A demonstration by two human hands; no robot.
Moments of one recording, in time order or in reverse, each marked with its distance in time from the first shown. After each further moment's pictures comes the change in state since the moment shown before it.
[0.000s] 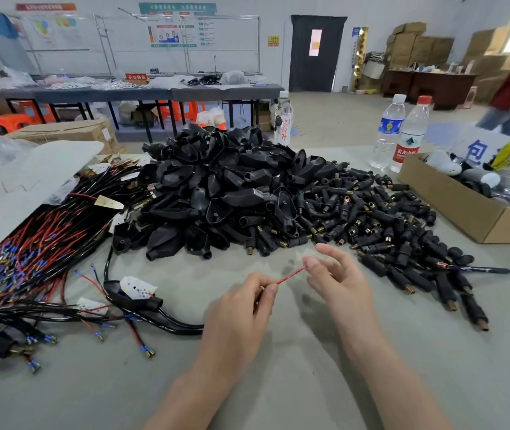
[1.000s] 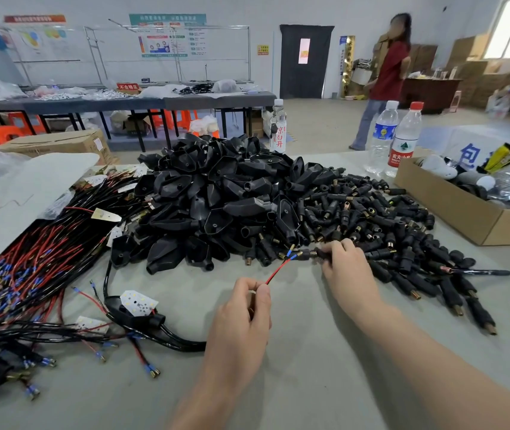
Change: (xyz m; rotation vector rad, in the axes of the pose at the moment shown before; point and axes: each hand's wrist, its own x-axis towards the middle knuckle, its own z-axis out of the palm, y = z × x) left_hand 0.004 -0.003 -0.002 -0.259 0.054 -0.170; right_hand 0.069 0.006 -0.014 -1.385 -0.012 -0.317
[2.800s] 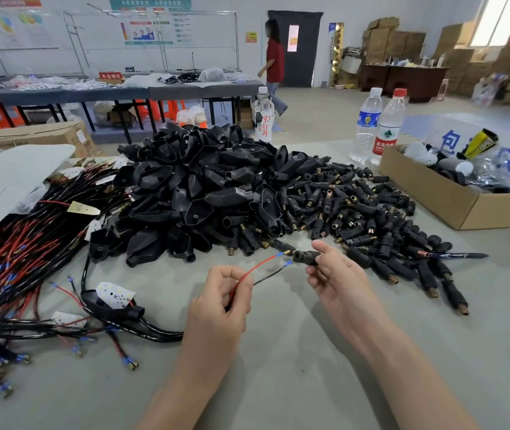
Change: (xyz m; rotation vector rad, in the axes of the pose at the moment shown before) left_hand -0.002 -0.002 0.000 -0.102 0.056 0.143; right_hand -0.055 -0.024 -0.037 1.707 -0.075 0.521
